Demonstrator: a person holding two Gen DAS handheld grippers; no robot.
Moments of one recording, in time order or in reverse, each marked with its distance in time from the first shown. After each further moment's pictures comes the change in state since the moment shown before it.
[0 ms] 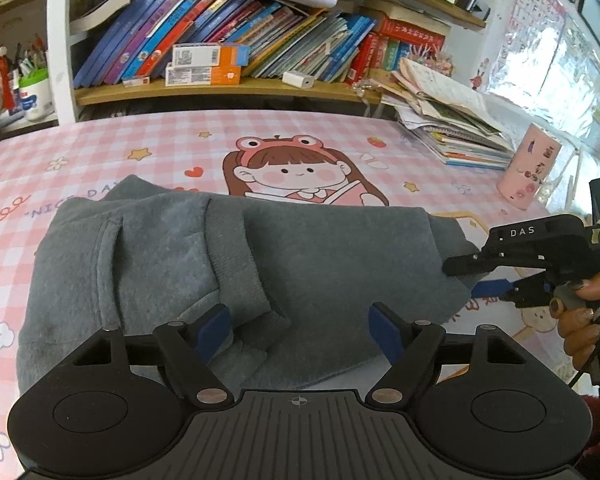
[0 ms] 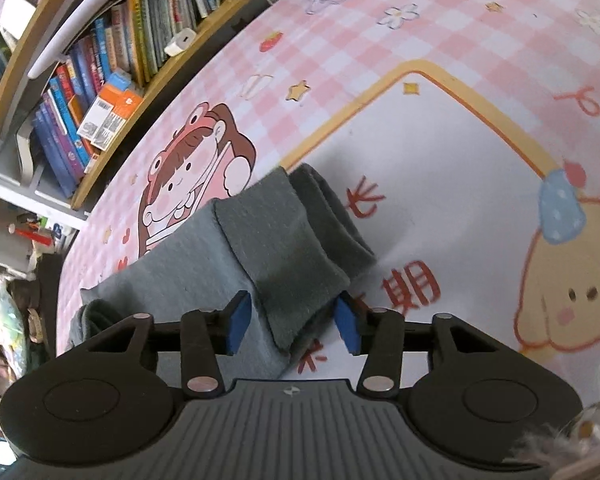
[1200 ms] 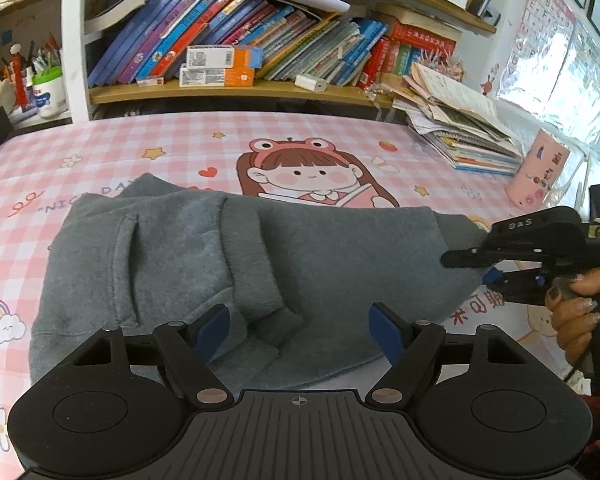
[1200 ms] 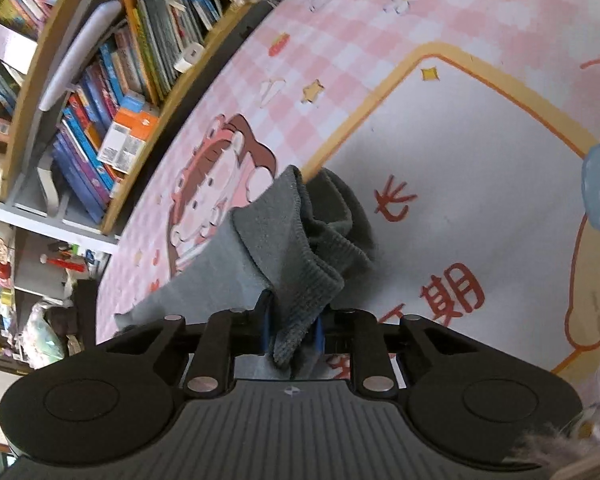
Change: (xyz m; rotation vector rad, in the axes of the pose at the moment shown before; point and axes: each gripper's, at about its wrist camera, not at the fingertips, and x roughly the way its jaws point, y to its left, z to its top) left arm -0.008 0.008 -0.001 -0.021 -0.014 0.023; right arm 0.011 -0.008 0.005 0.107 -0.022 0.128
